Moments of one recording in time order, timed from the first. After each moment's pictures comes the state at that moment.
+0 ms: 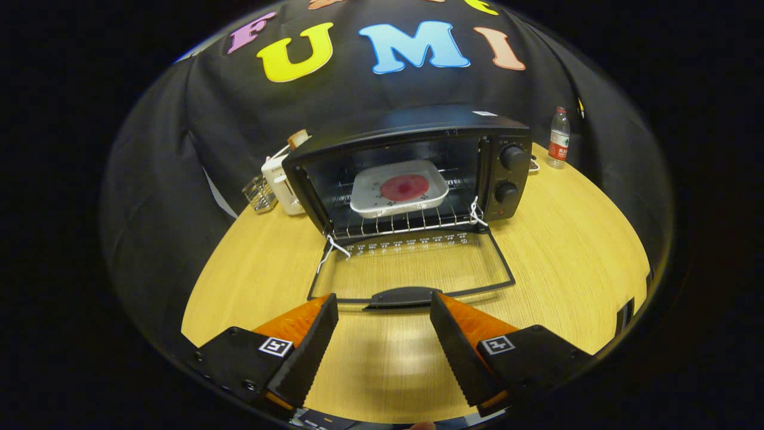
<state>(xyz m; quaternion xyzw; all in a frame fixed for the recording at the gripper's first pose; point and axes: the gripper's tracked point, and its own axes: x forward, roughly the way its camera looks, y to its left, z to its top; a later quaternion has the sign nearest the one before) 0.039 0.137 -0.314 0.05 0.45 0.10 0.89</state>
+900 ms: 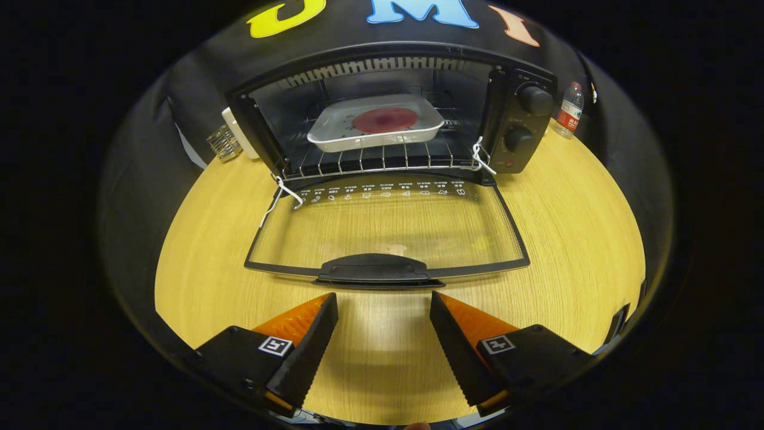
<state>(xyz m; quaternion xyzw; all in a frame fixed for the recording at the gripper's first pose) 0.045 0.116 -0.383 0.01 0.55 0.08 0.83</state>
